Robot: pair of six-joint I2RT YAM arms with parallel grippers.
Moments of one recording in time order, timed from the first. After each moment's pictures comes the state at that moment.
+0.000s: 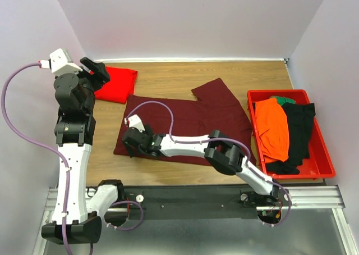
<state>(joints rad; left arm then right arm) 0.03 0.94 1.25 -0.32 -0.15 -0.45 1.25 2.36 1.84 -0.28 0.44 0.50</state>
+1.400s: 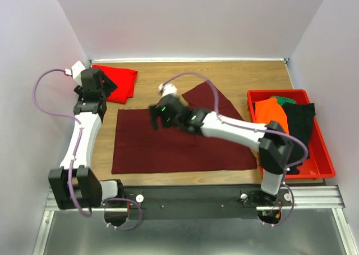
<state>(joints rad) 0.07 1.23 1.10 -0.31 -0.26 -0.60 1.10 1.88 1.51 -0.30 0.28 0.48</state>
